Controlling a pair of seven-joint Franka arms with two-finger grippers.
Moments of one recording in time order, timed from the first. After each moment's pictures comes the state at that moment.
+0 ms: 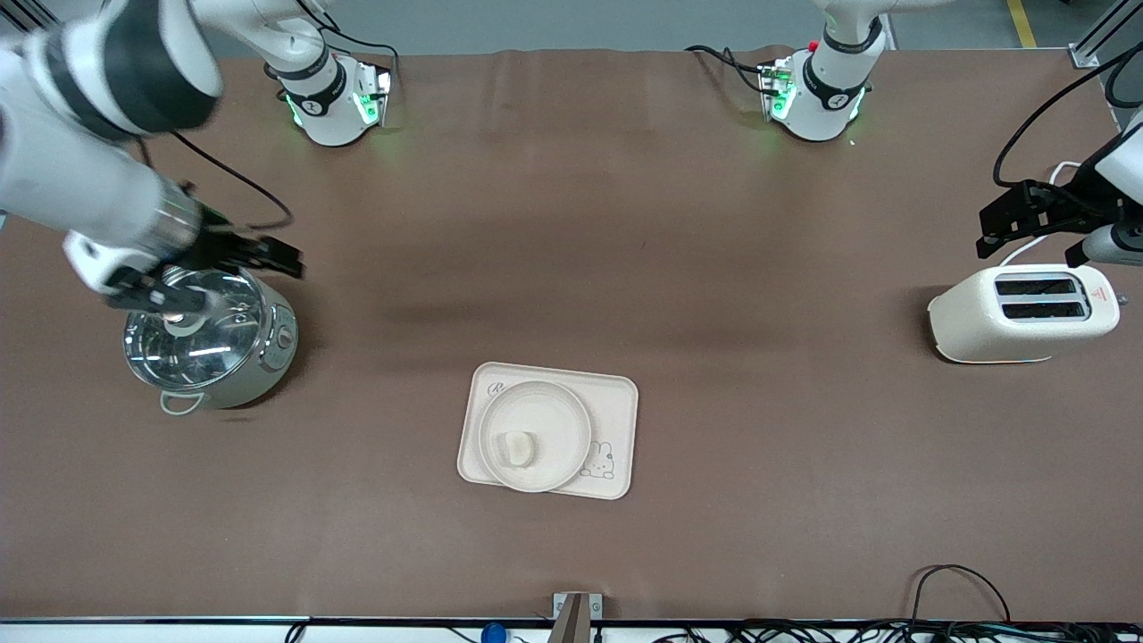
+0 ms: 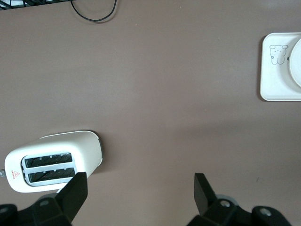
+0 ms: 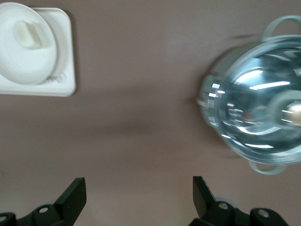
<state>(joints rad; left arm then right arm) 0.04 0.07 -0.13 -1.43 0.00 1.57 0.05 0.14 -0.01 -0.04 -1.78 0.11 1.64 0.15</state>
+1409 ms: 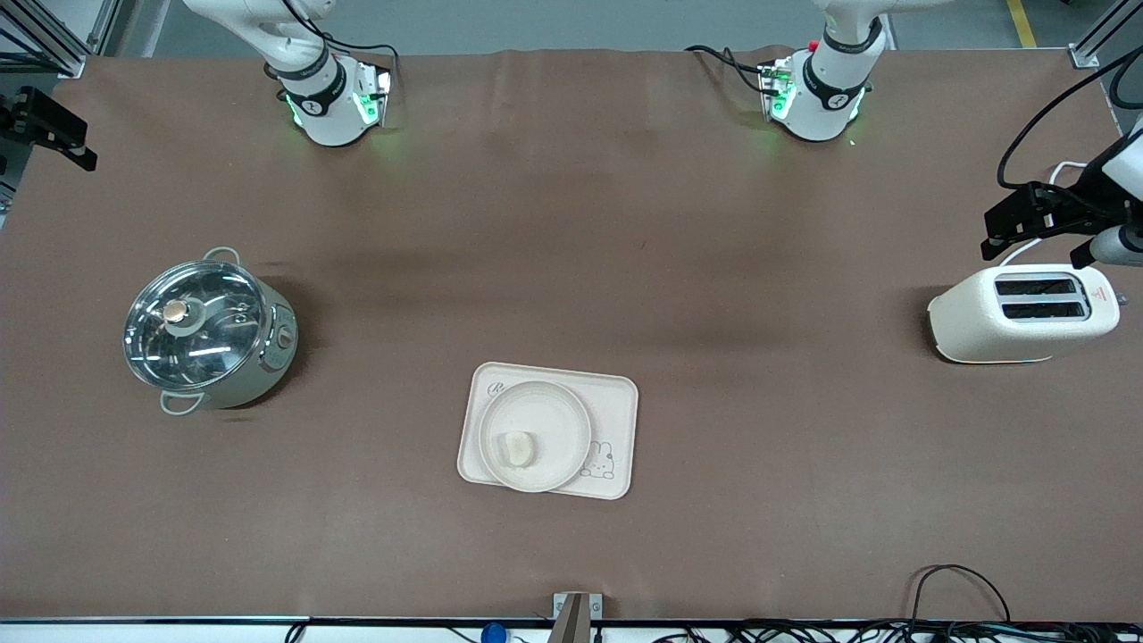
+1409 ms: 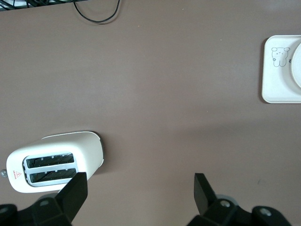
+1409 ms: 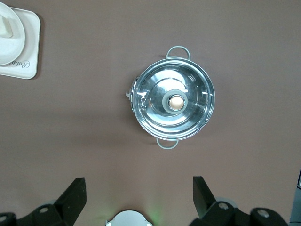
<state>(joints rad) 0.05 0.07 -0.13 -1.43 0.01 1.57 0.05 -0.05 -0.12 -0.01 -1.53 -0.04 1.37 -0.12</state>
